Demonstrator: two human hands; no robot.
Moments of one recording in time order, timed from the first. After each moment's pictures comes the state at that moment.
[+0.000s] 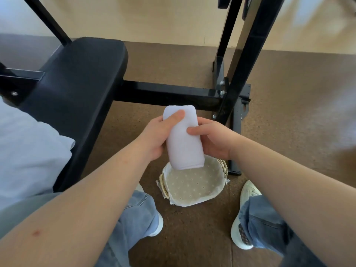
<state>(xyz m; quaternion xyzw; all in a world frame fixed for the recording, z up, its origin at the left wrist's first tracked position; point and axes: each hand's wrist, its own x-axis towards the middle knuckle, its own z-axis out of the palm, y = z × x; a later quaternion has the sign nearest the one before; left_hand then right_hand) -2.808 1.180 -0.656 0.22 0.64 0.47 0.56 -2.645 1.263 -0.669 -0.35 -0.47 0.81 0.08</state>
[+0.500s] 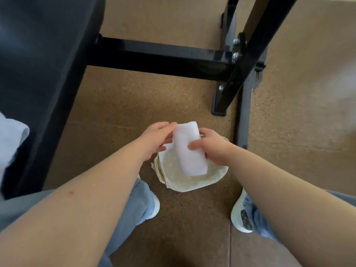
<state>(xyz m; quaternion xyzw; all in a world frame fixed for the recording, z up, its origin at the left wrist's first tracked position) -2.826 1.195 -0.814 0.15 0.73 0.31 0.59 -2.636 1.265 -0.818 -0.52 -0.48 0.70 -0.03</state>
